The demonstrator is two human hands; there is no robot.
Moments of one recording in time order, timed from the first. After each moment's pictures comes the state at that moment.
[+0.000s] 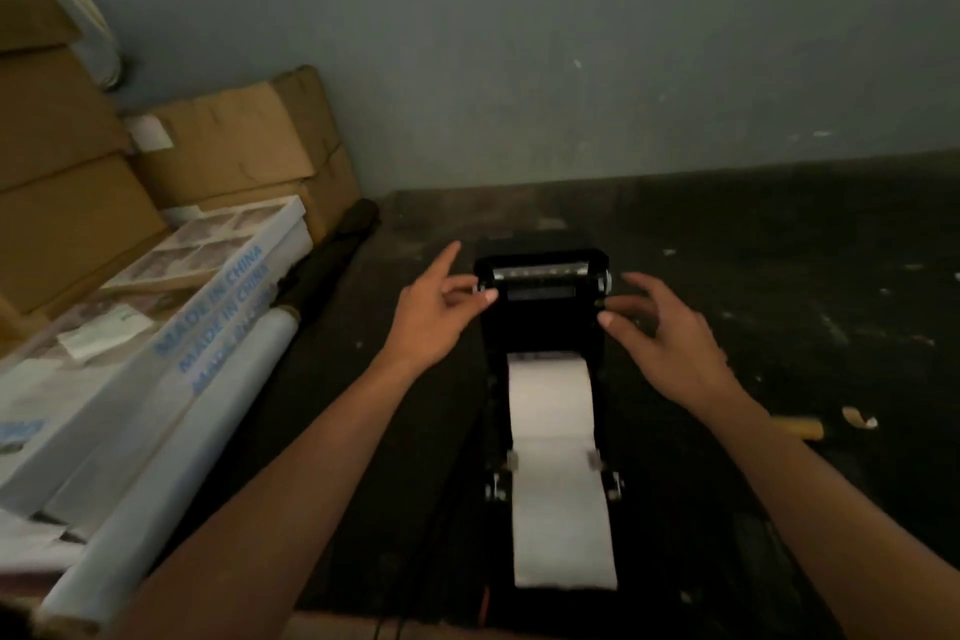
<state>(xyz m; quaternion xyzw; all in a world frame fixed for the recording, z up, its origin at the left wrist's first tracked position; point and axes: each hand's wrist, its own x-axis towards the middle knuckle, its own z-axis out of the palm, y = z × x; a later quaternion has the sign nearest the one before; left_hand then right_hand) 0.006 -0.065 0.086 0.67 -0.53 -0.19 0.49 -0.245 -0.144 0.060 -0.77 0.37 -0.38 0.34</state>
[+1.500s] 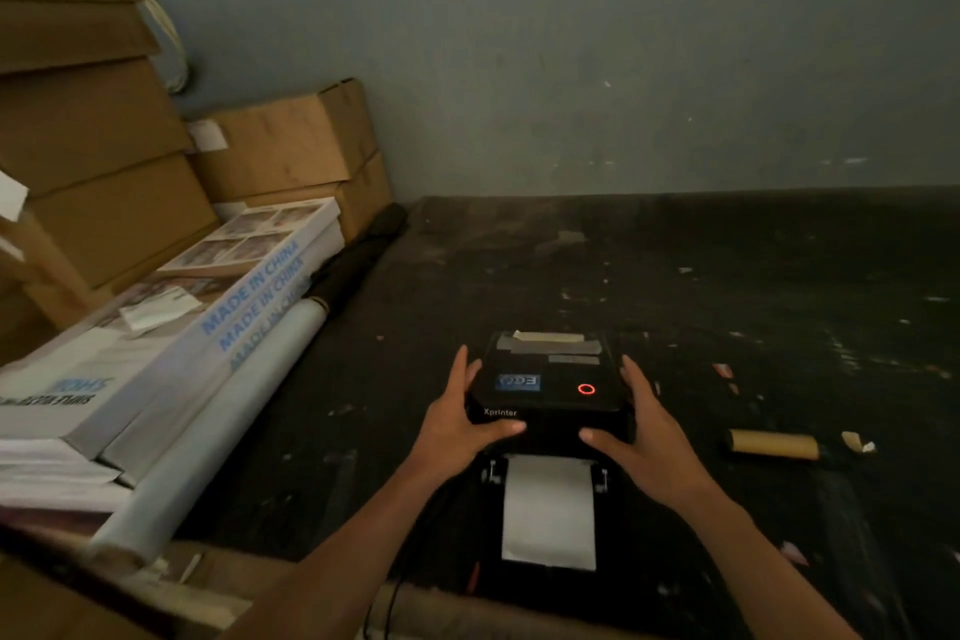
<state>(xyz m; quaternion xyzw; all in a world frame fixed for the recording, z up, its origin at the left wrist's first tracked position) -0.049 0.007 0.009 0.72 -0.47 -0.30 0.41 -0.264 -0.097 0.003 -0.77 0.41 -0.23 0.43</state>
